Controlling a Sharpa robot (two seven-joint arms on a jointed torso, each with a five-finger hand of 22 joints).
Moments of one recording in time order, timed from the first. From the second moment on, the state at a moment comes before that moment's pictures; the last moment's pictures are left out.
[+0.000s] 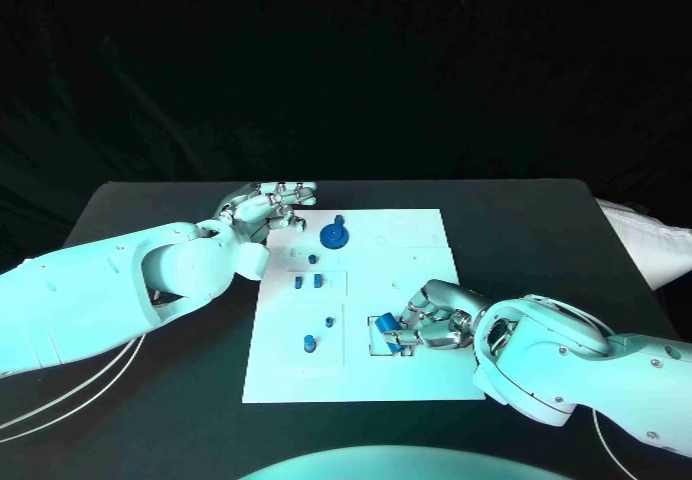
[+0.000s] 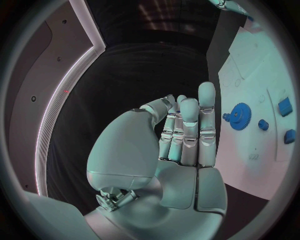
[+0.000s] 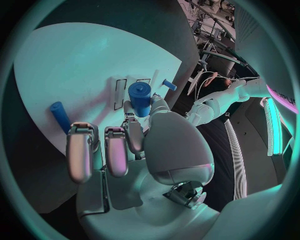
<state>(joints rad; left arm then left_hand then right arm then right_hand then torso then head) 1.19 -0.87 -0.04 1.53 0.13 -0.23 0.30 1.34 -0.09 0.47 -0.03 0.12 1.01 0.17 0.18 0.07 1.07 0.09 0.41 0.22 1.25 0.00 1.07 0.62 0.16 1.23 0.11 0.63 0.89 1.05 -0.97 -0.08 1.98 -1.24 -0.35 -0.57 1.27 0.02 -0.11 0.28 0.48 1.08 0.08 0.23 0.20 1.42 0.00 1.27 1.31 1.47 -0.07 1.51 1.31 0.06 1.47 0.04 1.43 1.31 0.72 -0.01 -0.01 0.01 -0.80</state>
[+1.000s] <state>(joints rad) 1.19 -0.87 -0.04 1.53 0.13 -0.23 0.30 1.34 -0.09 0.47 -0.03 0.12 1.01 0.17 0.18 0.07 1.07 0.09 0.41 0.22 1.25 0.00 1.07 0.62 0.16 1.23 0.11 0.63 0.89 1.05 -0.94 -0.08 1.96 -1.28 -0.32 -0.58 1.12 0.03 -0.25 0.25 0.08 1.10 0.07 0.23 0.30 1.43 -0.01 1.22 1.31 1.47 -0.07 1.51 1.31 0.06 1.47 0.04 1.44 1.31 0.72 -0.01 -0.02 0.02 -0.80</state>
